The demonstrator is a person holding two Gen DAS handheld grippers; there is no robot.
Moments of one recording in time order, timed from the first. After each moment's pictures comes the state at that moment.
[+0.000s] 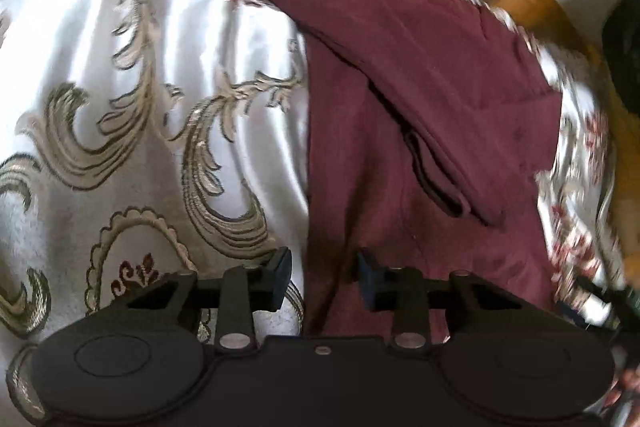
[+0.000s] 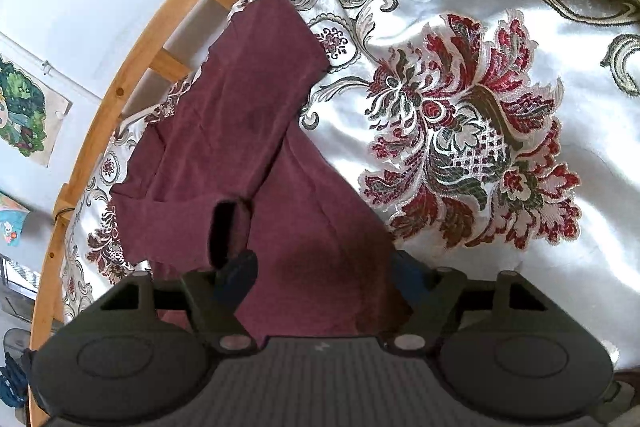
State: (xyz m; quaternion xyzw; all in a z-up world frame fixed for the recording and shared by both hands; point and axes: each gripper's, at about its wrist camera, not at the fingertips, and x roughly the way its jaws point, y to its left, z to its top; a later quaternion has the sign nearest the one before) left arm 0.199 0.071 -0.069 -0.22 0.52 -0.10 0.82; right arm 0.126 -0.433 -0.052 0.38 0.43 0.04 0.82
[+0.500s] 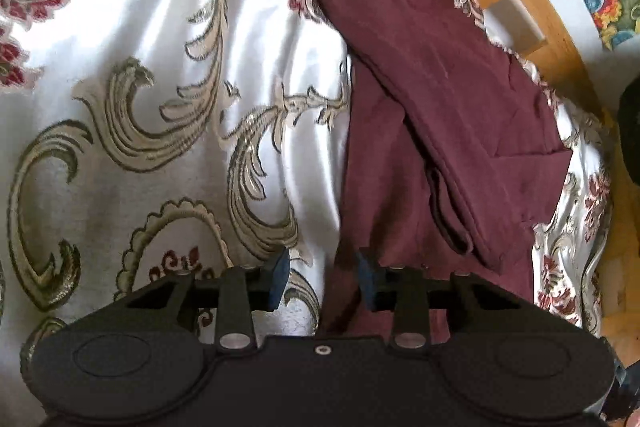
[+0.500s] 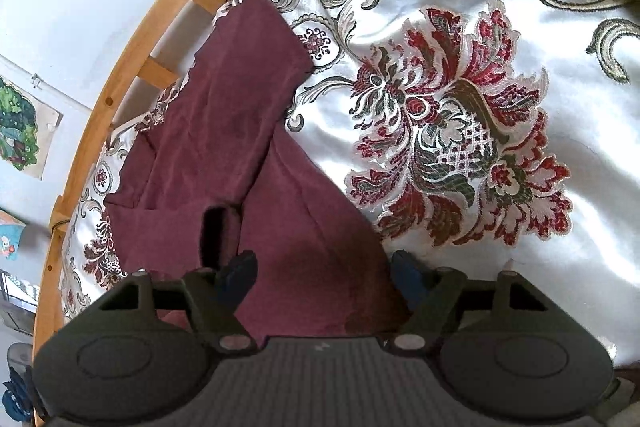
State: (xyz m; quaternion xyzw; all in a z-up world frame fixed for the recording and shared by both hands) left arm 0.196 0.095 -0.071 -0.28 0.51 -0.07 0.81; right arm 0.126 -0.439 -0.058 0.40 0.43 0.03 0.81
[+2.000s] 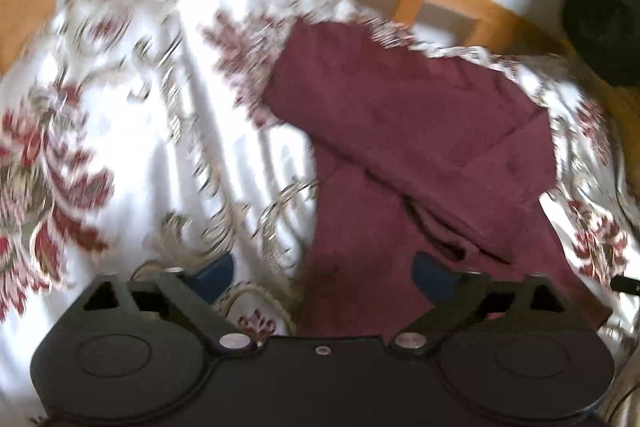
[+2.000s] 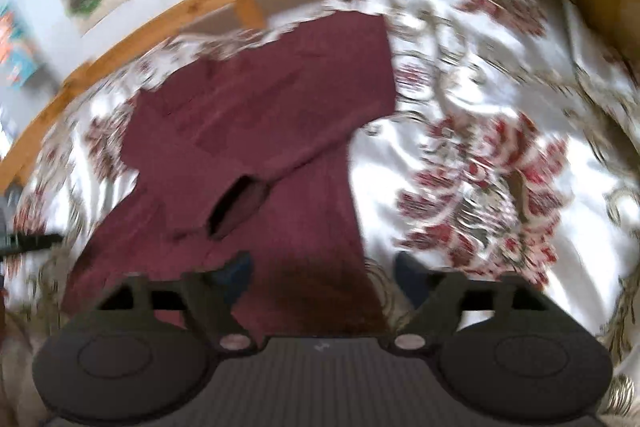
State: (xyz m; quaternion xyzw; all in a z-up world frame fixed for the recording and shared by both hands) left arm 0.160 0.085 -0.001 -0.06 0.40 -0.09 0.91; right arm 0.091 -0.377 0.000 0.13 0.41 0.10 0.90
